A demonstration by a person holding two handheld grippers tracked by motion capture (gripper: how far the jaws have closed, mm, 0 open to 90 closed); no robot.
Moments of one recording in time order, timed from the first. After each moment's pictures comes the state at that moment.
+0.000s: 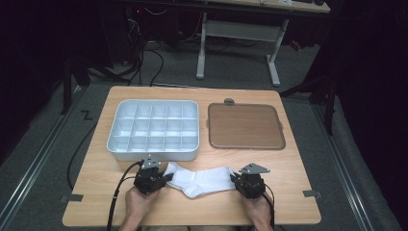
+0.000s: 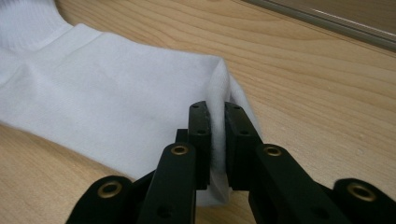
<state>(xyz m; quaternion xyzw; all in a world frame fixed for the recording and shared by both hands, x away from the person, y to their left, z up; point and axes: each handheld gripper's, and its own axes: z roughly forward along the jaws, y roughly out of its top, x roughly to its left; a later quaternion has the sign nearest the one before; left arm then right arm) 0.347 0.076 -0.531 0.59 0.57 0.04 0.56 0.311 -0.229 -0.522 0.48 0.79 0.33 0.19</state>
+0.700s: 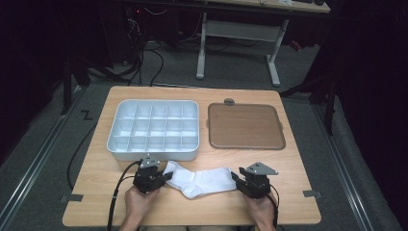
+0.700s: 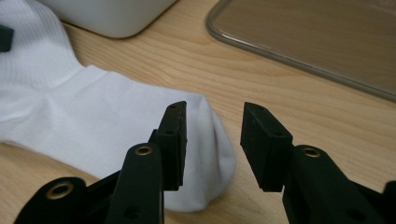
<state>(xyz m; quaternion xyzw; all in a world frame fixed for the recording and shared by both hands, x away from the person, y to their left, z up) 0.348 0.078 -0.526 0.59 0.58 0.05 0.57 0.301 -0.235 -0.499 0.48 0.77 0.36 0.22</state>
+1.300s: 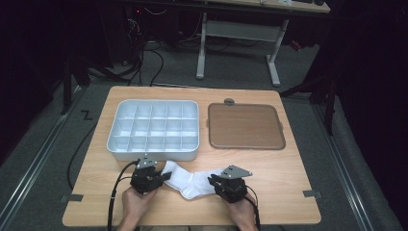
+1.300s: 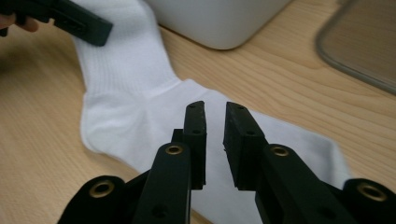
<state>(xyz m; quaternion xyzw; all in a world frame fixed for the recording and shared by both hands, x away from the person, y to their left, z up) 0.343 0.084 -0.519 0.59 0.57 0.04 0.58 0.299 -0.170 -0.501 0.40 0.81 0.39 0.17</state>
